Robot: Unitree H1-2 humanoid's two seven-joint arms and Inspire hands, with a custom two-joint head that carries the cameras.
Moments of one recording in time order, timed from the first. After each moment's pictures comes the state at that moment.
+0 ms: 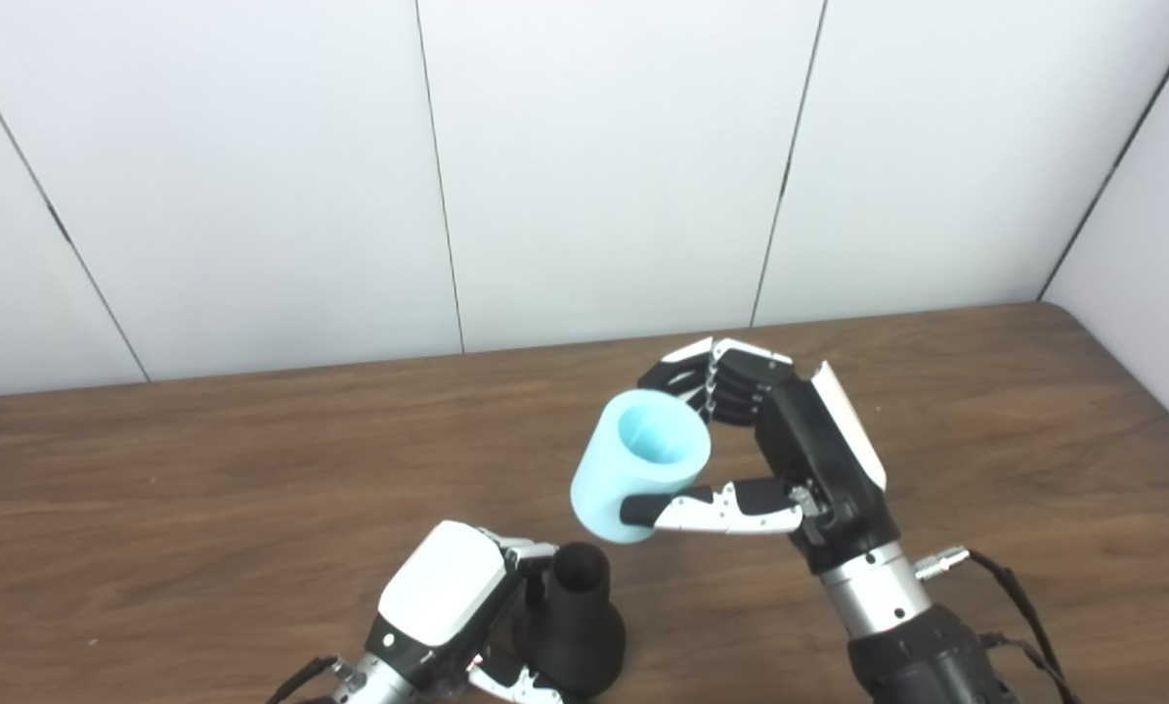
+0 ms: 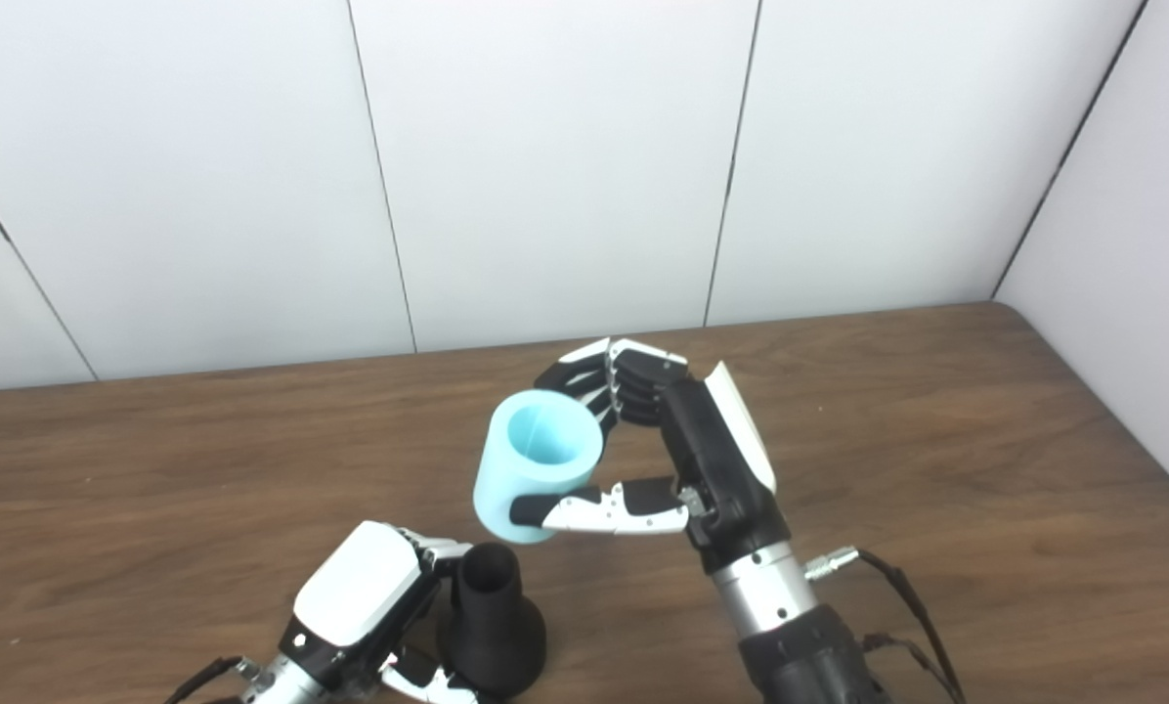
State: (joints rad) left arm -0.24 0.28 -0.53 0.11 0.96 -0.34 0.14; right arm -0.04 -0.06 0.11 -0.67 -0.22 0.26 0.08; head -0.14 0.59
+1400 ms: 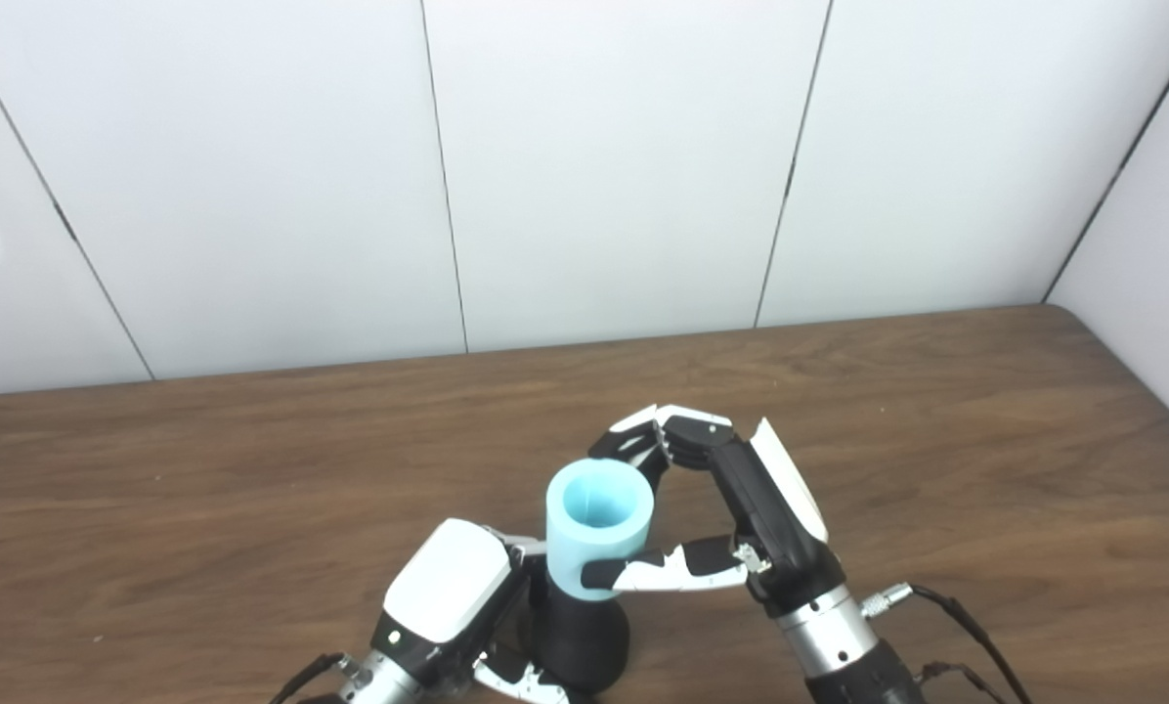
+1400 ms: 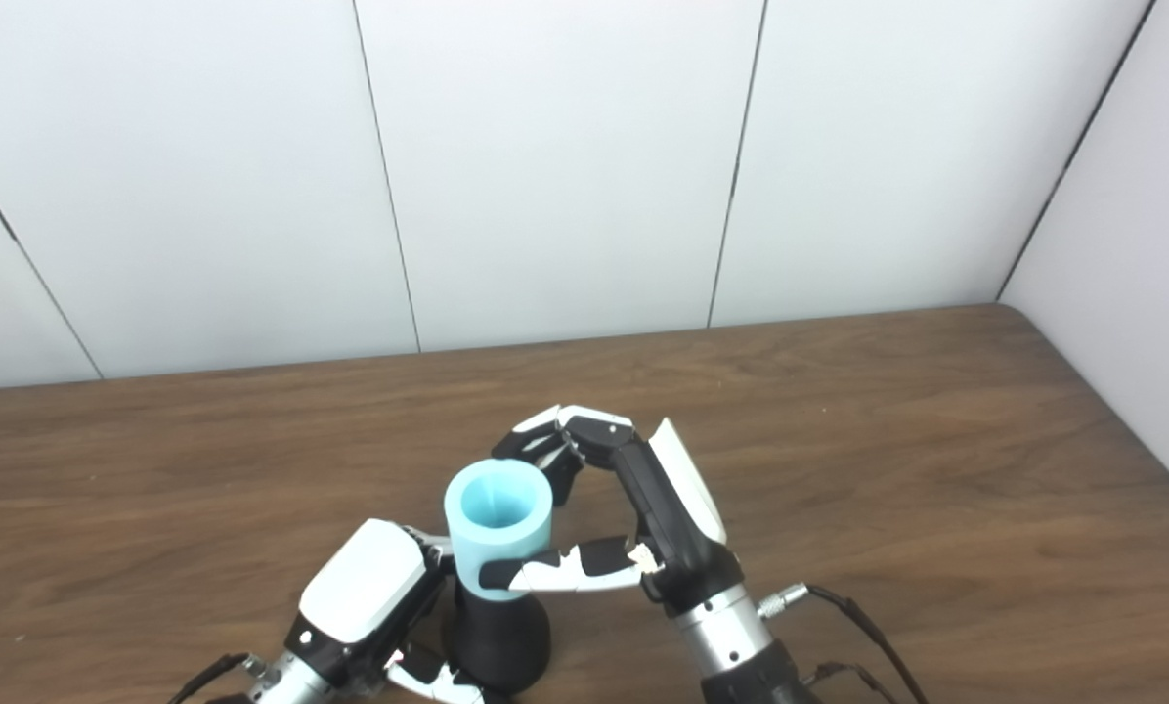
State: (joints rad) left arm -0.25 0.28 -0.53 0.11 0.96 -0.32 0.15; right arm -0.01 -0.07 0.18 -0.43 -0.34 -0.09 0.04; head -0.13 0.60
